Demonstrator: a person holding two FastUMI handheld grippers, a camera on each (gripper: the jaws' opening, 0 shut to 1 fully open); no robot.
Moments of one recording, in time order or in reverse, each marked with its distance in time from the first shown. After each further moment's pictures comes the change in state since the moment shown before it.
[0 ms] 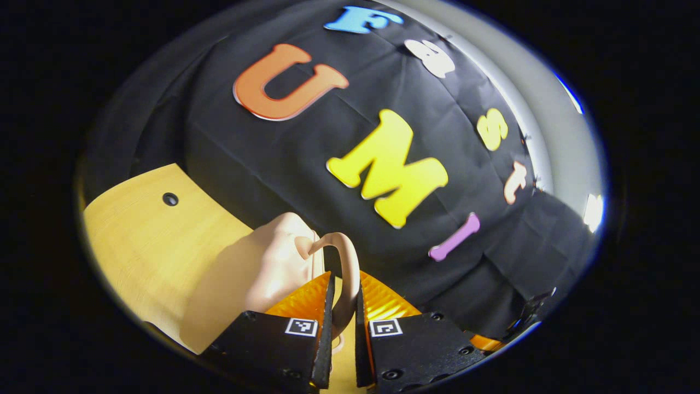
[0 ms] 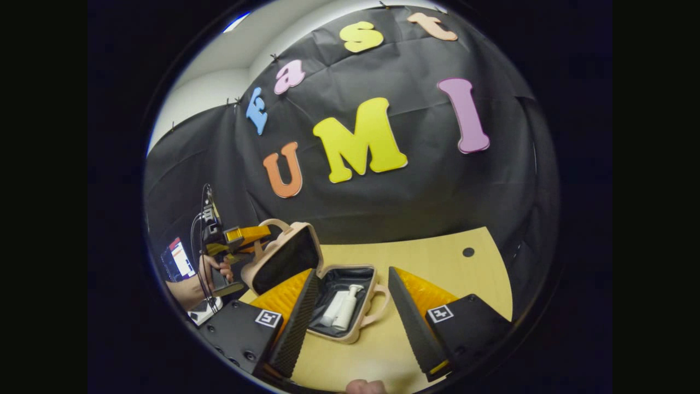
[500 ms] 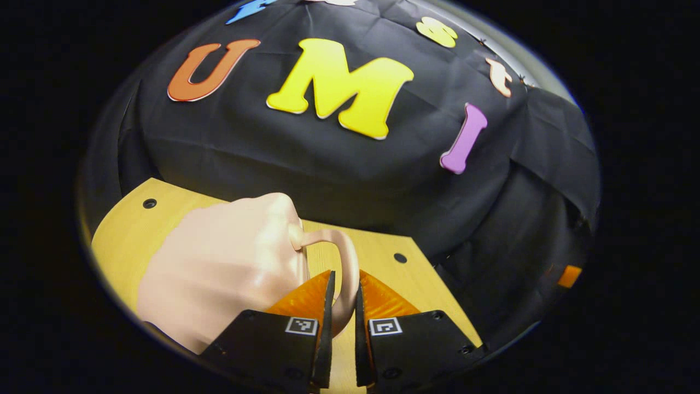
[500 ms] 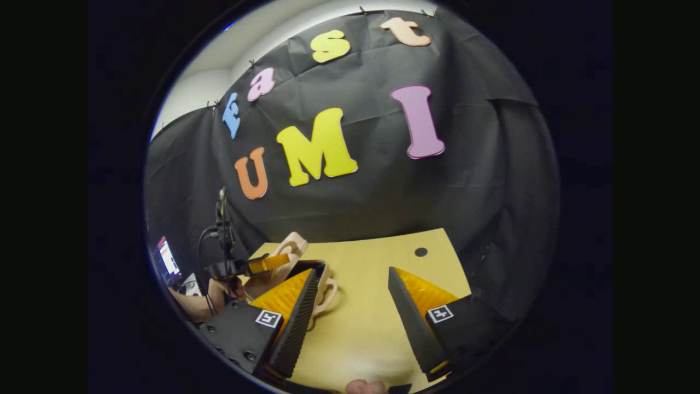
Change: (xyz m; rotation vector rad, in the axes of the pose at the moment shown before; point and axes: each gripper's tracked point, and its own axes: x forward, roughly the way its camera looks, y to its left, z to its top) left arm 0.077 -0.032 -0.166 0.355 0.203 0.140; right arm -0.071 -0.099 0.000 0.009 -0.001 -0.185
